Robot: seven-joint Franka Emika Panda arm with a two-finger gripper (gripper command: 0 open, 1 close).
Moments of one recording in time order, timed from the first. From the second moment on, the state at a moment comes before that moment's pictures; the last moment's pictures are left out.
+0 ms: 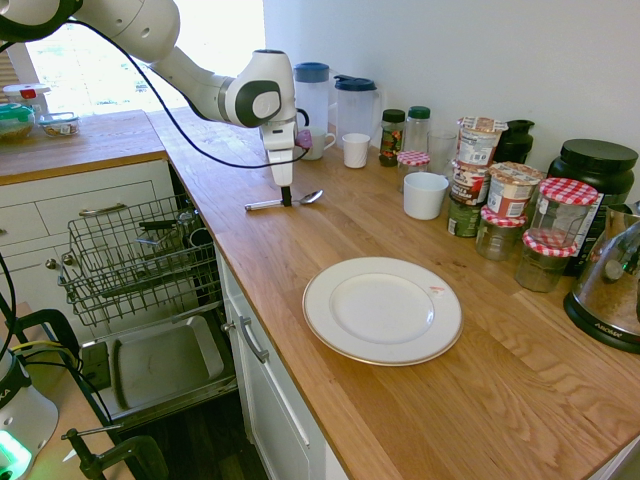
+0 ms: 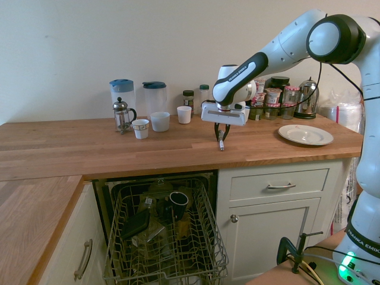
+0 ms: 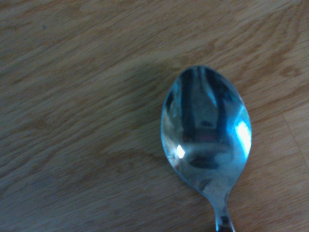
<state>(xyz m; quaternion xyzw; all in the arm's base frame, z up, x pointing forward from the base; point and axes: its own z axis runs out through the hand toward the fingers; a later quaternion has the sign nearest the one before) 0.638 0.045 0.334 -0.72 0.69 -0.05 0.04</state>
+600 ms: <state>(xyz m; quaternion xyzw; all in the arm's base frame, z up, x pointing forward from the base) 0.627 0.062 0.356 -0.74 0.67 -0.06 0.06</state>
